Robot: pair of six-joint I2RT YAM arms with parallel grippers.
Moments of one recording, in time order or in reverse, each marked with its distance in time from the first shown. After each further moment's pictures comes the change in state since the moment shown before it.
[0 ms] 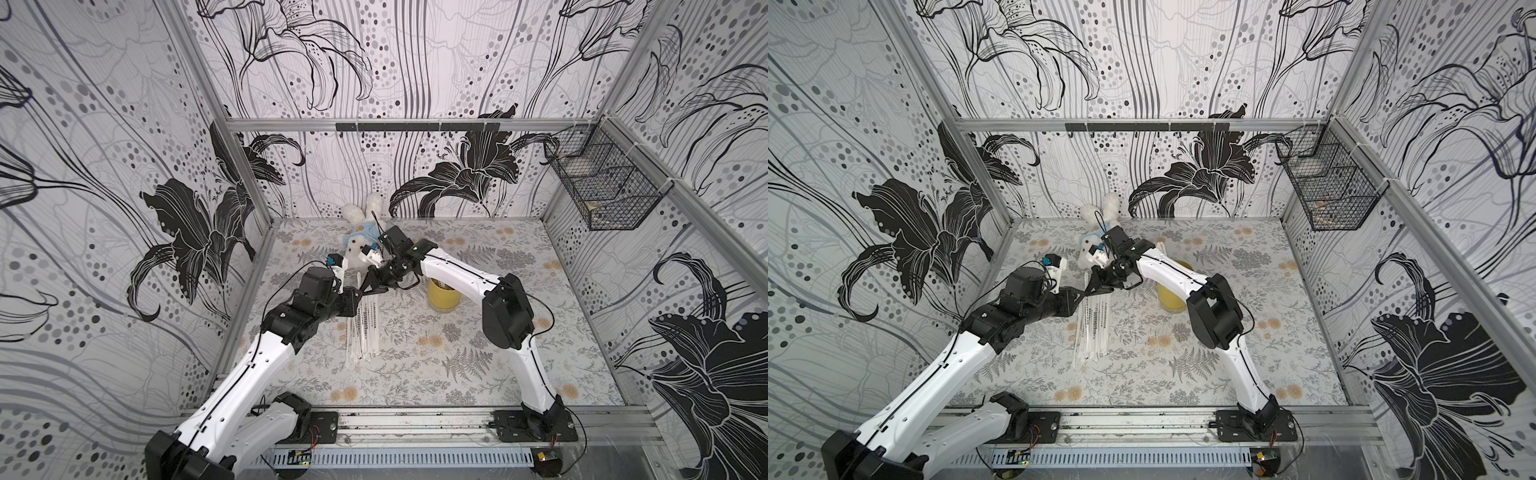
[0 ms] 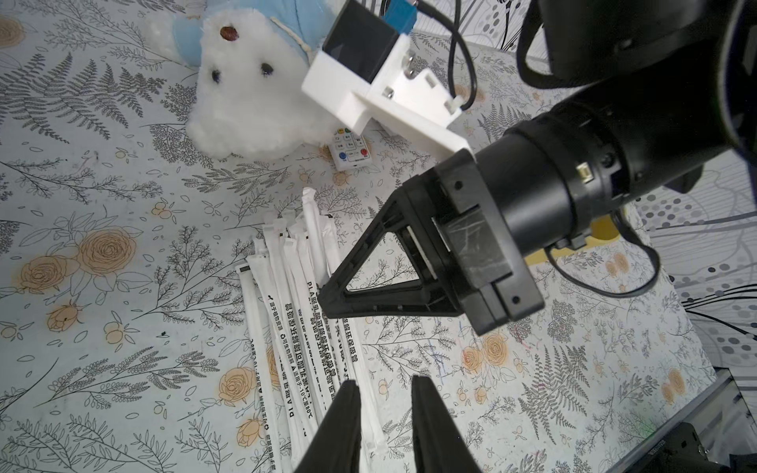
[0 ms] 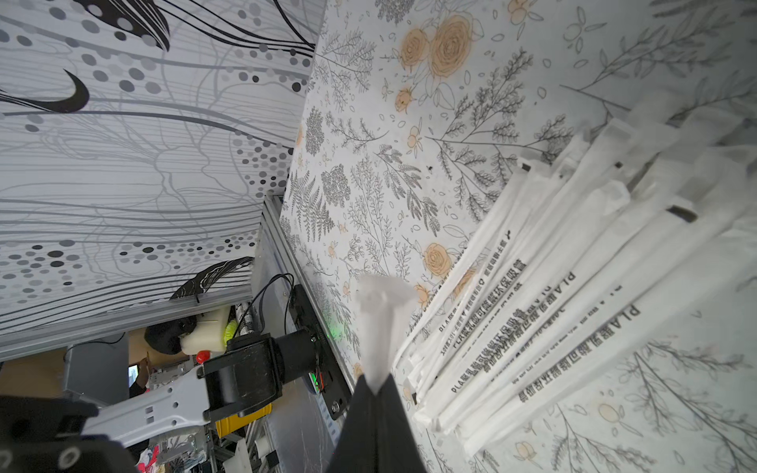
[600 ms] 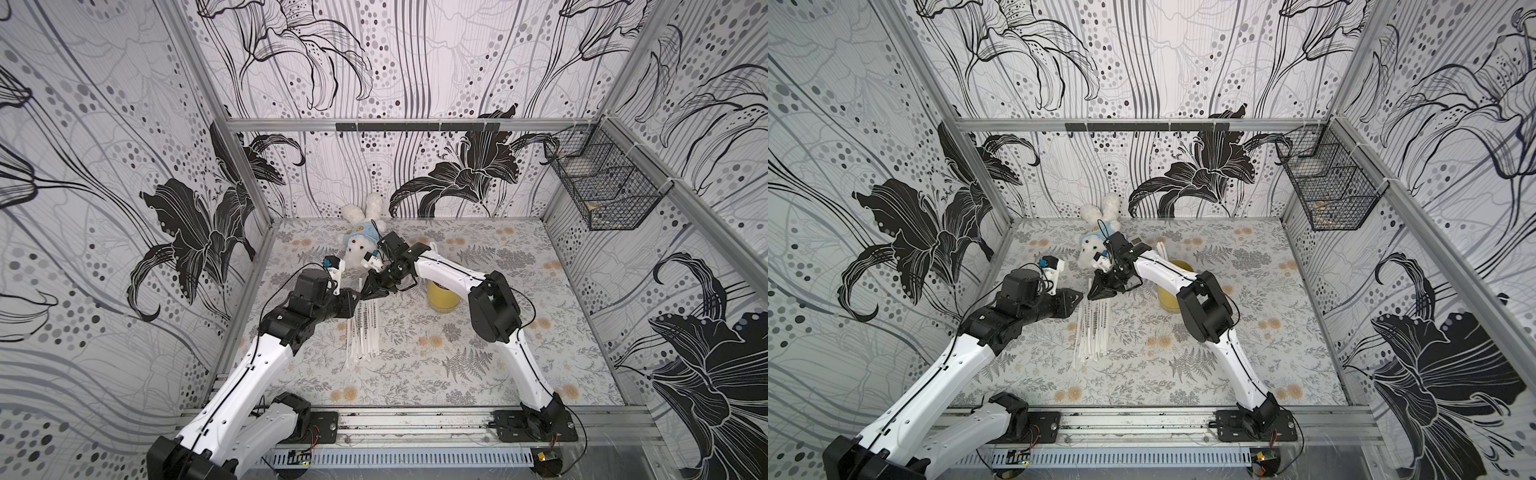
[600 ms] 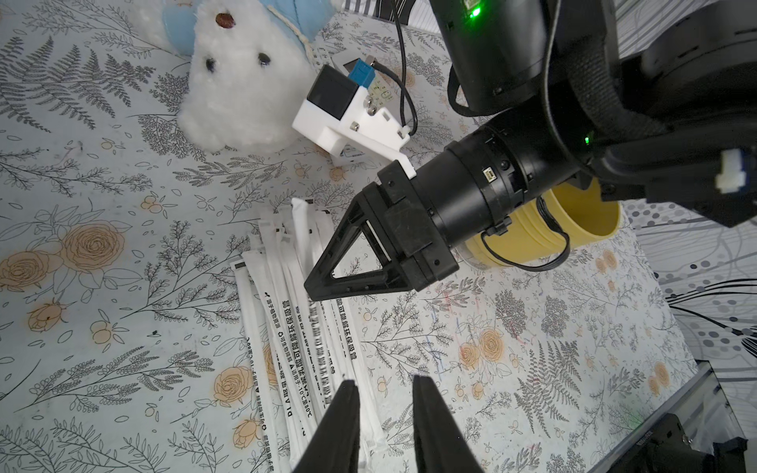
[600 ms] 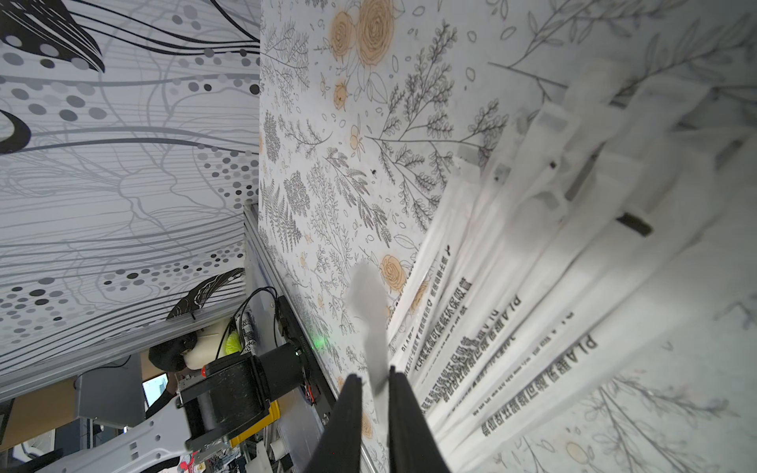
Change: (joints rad) left arm 0.050 -0.023 -0.039 0.026 0.071 0.015; right arm -0.025 0.120 0.054 -0.013 -0.022 0.035
